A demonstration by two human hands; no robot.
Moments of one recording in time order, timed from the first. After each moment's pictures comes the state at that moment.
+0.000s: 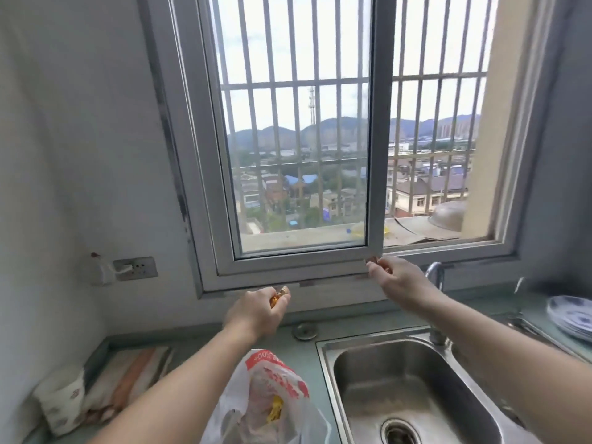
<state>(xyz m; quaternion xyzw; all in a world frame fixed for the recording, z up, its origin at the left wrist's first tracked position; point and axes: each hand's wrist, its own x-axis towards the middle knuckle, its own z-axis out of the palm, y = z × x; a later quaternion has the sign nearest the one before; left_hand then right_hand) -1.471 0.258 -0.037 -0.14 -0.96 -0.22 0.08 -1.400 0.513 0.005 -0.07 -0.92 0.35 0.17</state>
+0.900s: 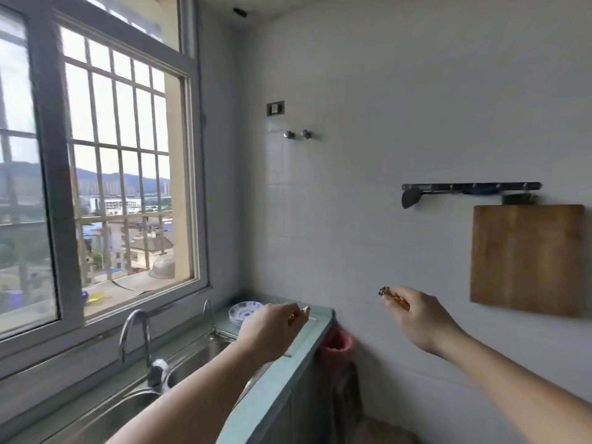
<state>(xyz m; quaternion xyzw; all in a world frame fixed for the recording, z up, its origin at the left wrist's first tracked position) -1.116 0.564 0.022 -0.65 -0.71 -0.26 0.10 -0.854 0.623 0.053 -0.48 -0.78 0.15 0.36</state>
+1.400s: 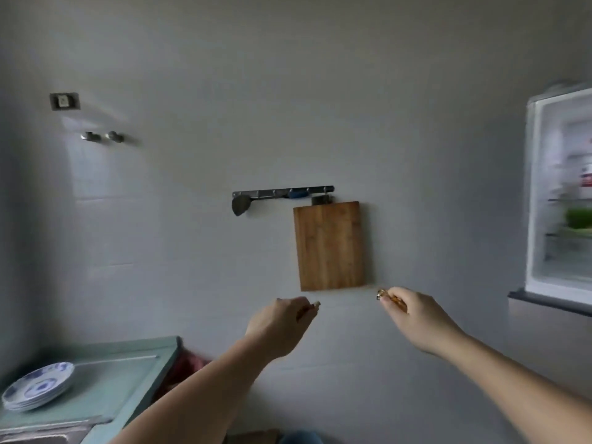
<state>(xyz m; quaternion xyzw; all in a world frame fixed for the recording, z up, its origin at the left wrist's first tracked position) -0.796 0.671 0.040 -0.83 -0.48 -0.27 -0.02 -0.551 0.597 0.043 -0.66 -0.63 0.04 0.40</state>
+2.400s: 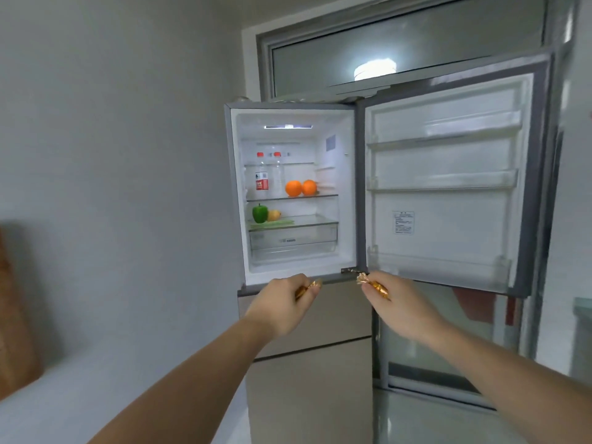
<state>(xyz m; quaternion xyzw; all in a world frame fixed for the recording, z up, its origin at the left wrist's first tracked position) -0.383 0.752 0.043 -0.94 0.09 -0.23 -0.24 -0.346 0.521 0.040 -0.89 -0.24 -0.21 0.33</state>
